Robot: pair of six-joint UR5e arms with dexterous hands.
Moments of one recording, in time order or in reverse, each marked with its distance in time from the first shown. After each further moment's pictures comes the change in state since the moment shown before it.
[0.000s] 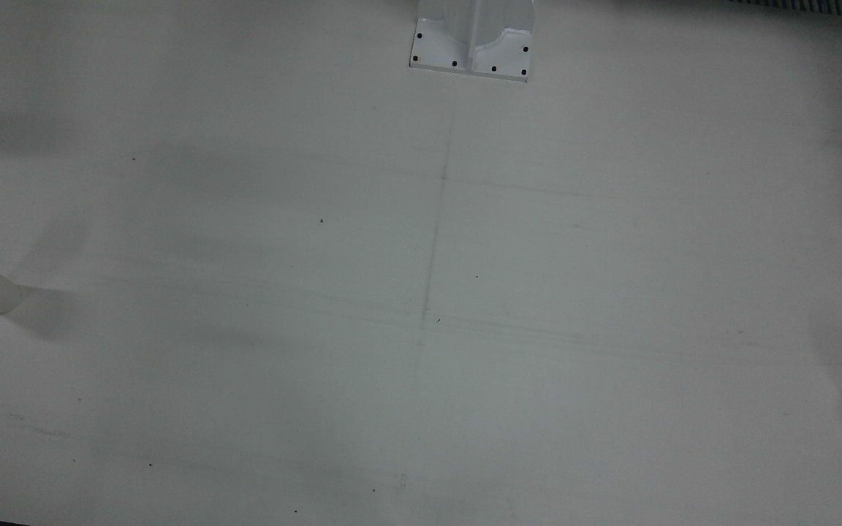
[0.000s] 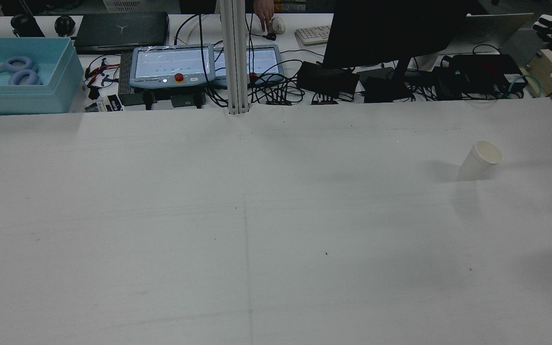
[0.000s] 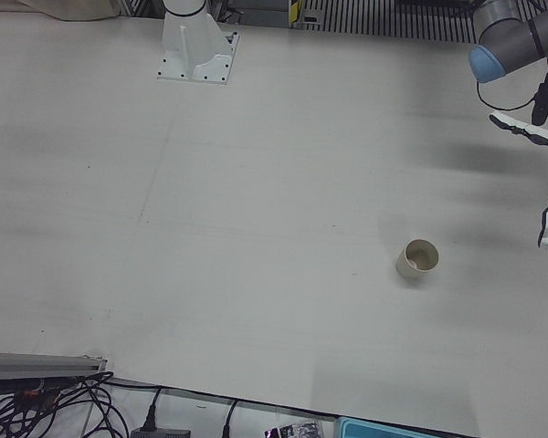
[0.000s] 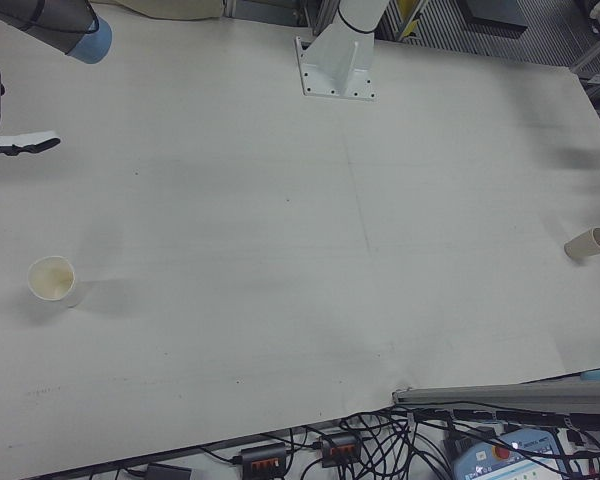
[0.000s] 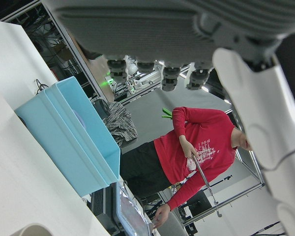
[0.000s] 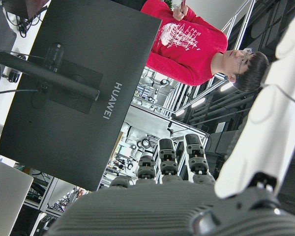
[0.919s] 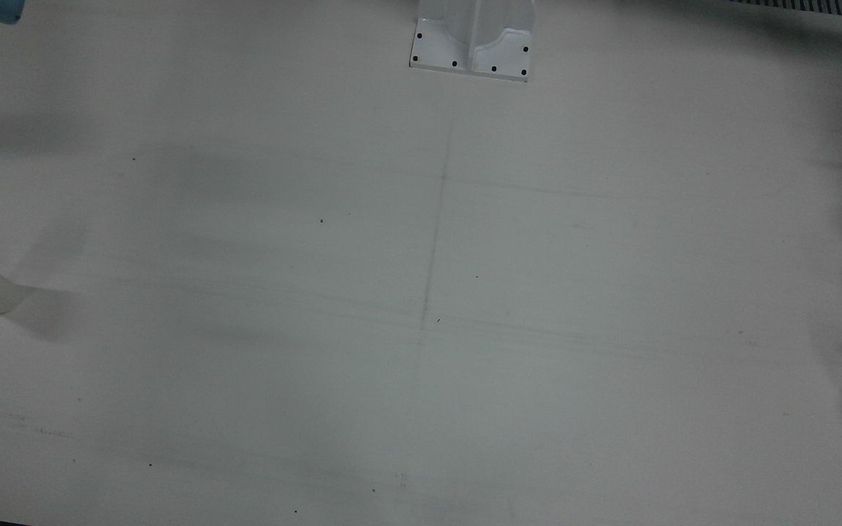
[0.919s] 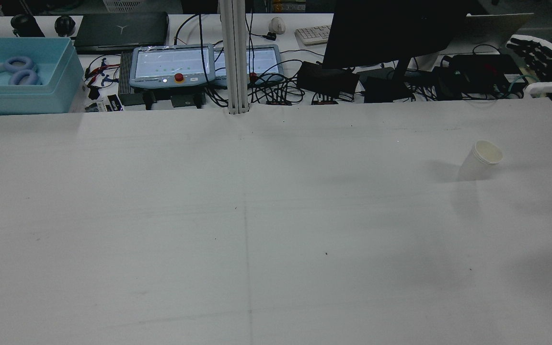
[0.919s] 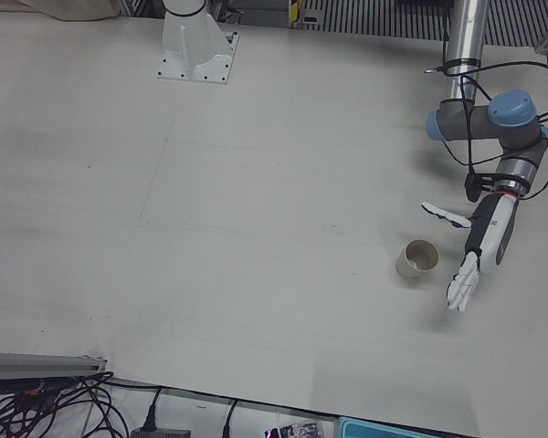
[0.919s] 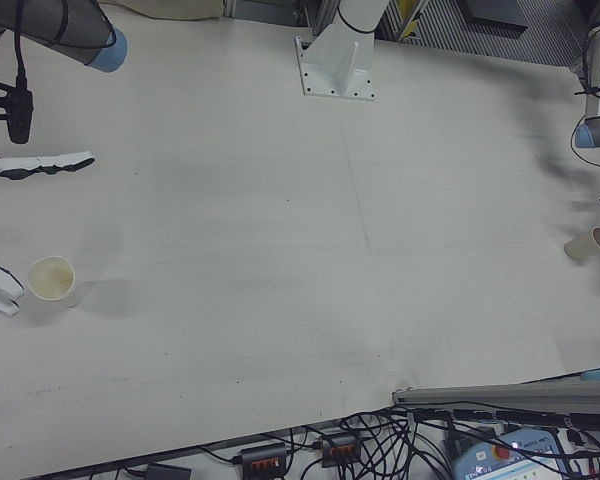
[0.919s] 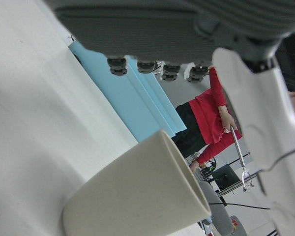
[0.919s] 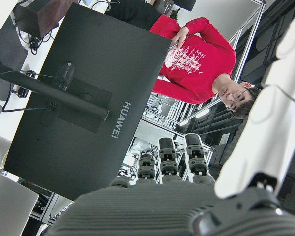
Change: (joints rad) left arm 0.406 -0.178 0.384 -0.163 -0.315 0.136; right arm -0.065 0.004 -0.003 -0.001 0.023 -0.032
